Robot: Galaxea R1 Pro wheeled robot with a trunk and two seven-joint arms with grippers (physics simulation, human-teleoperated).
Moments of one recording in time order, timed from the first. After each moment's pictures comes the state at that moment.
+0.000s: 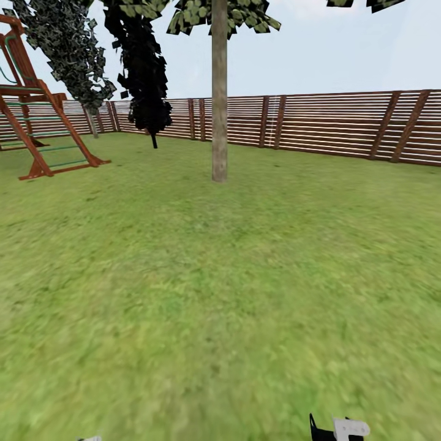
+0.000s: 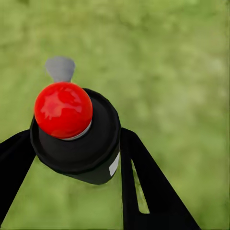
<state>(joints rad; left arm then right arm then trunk) -0.23 0.11 0.67 -0.30 -0.32 -0.39 -0.20 -0.30 -0.02 -0.61 -0.24 0.54 -0.60 -0.03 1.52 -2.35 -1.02</state>
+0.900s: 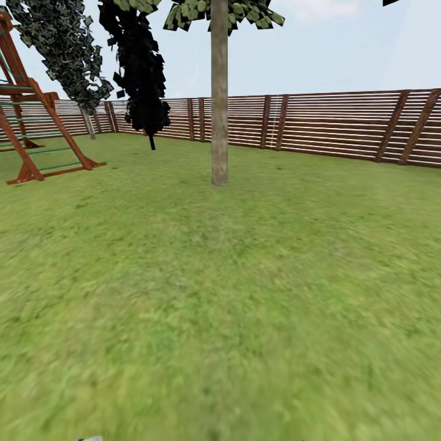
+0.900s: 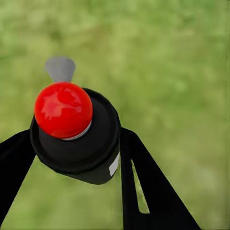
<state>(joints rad) -0.23 0.11 0.67 -0.30 -0.32 -0.39 -0.20 -0.30 -0.02 -0.61 -0.08 0.54 -0.60 -0.03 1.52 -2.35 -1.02</state>
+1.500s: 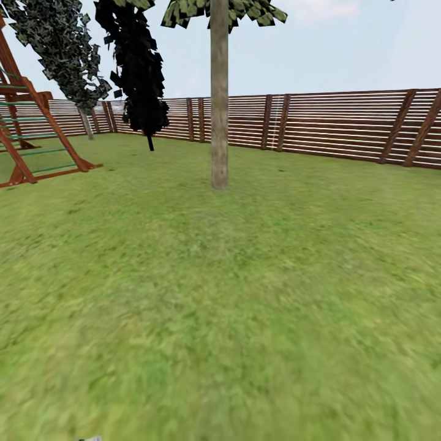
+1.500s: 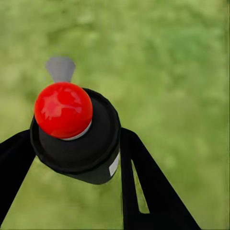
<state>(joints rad) -0.23 0.11 0.67 -0.30 -0.32 -0.39 -0.20 -0.30 -0.02 -0.61 -0.04 0.54 -0.60 -0.04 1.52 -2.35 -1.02</state>
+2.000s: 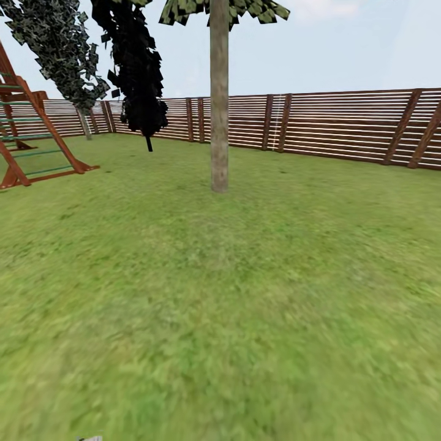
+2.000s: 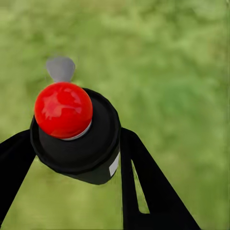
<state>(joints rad) -0.23 0.11 0.67 -0.30 -0.32 -0.39 -0.21 -0.30 -0.02 -0.61 -0.04 0.54 -0.60 -0.04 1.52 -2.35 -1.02</state>
